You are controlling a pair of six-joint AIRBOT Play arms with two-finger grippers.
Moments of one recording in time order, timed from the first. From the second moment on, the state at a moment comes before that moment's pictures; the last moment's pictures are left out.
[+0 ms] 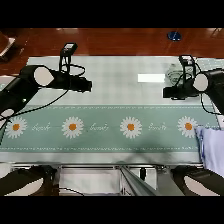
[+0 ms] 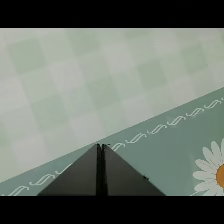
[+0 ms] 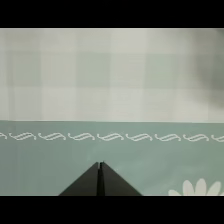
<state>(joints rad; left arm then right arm) -0.37 -1.26 1.13 1.24 -0.85 -1.48 0.16 -1.17 1.04 -1.68 1.07 1.79</state>
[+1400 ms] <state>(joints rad) -0.36 -1.28 1.13 1.39 -0.70 -1.47 -0.11 -1.41 1.20 -1.92 0.62 2.07</state>
